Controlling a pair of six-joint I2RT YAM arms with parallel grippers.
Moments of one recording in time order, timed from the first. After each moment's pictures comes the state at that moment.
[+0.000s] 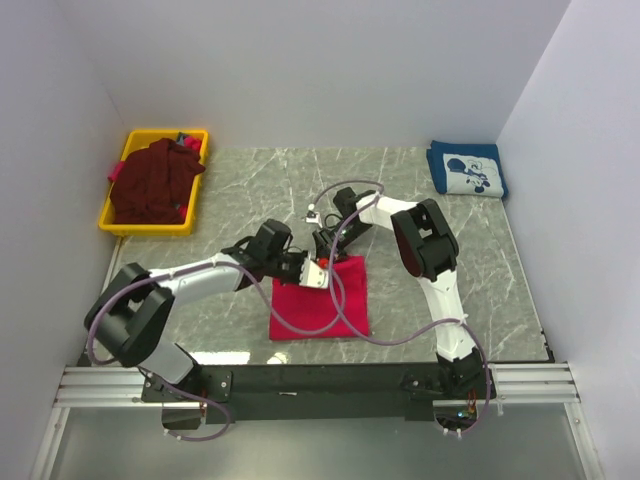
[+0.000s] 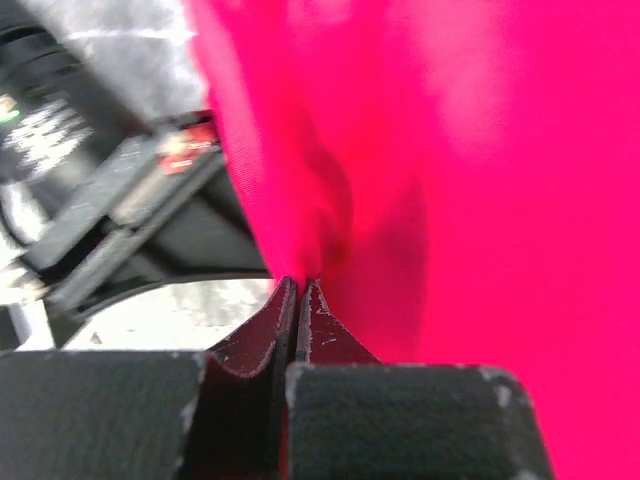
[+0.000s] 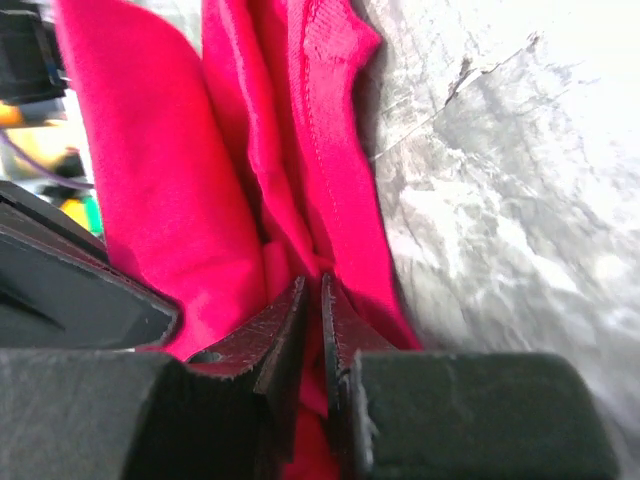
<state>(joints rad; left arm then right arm) -0.67 1.54 0.83 -0.06 0.52 1.00 0.48 2.35 1.64 -0.83 -1.07 -0.20</state>
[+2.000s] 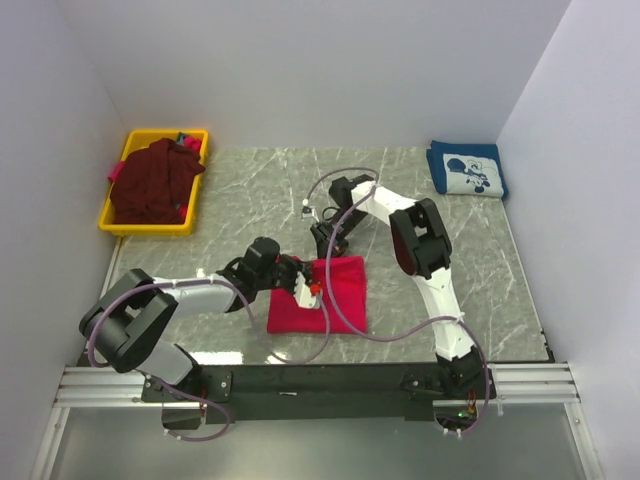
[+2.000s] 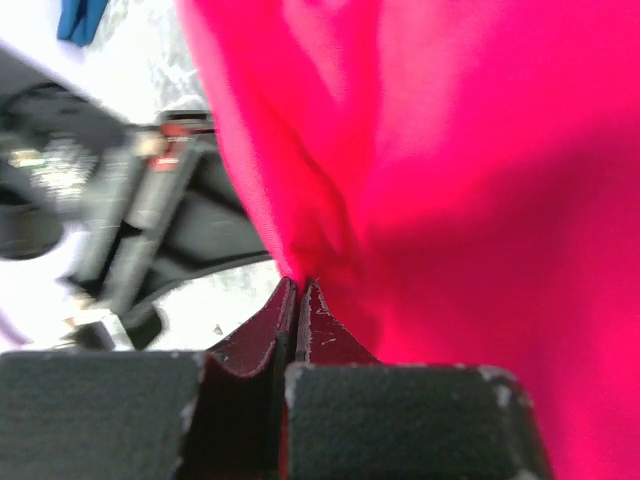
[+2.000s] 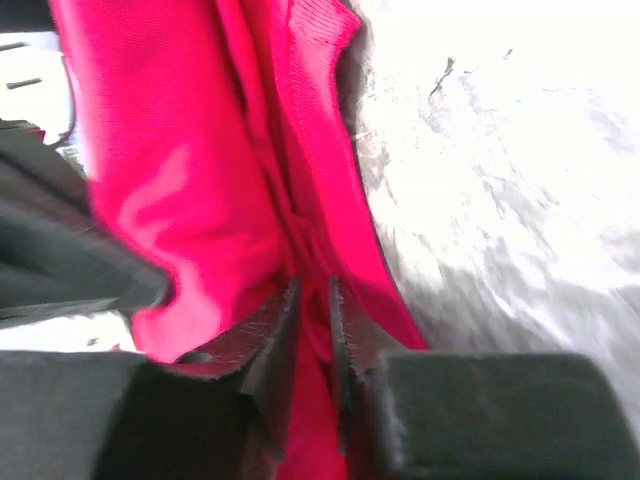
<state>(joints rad) -0.69 1.48 0.57 0.38 0.42 1.23 0.49 2.42 1.90 -1.16 -0.91 -0.40</state>
